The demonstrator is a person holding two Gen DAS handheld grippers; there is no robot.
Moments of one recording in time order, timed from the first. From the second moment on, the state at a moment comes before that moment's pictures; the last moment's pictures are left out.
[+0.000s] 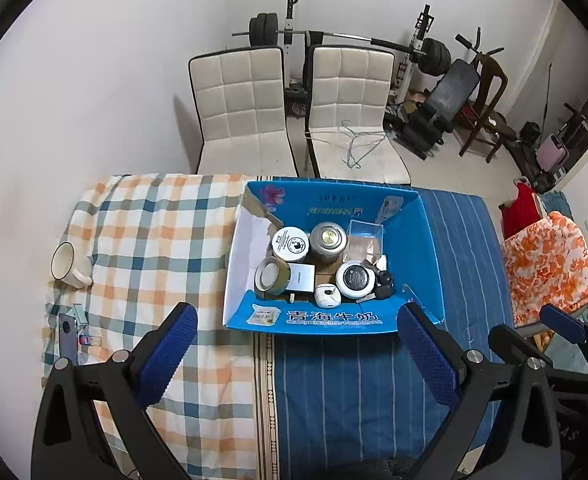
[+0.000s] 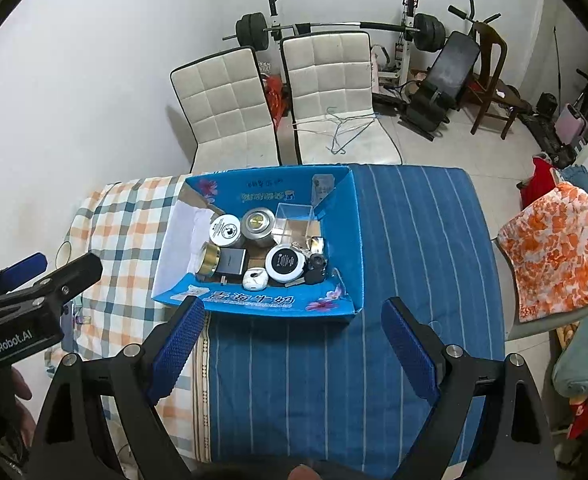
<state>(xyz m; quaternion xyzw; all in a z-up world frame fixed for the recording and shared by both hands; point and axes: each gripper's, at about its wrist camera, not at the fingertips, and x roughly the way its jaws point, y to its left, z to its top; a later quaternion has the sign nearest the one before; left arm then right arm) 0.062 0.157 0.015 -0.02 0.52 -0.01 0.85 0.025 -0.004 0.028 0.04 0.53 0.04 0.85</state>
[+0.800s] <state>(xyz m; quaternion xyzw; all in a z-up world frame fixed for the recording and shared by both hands) 0.043 0.145 0.026 -0.02 0.51 0.00 0.86 0.017 -0.014 0.048 0.02 0.50 0.02 0.86</state>
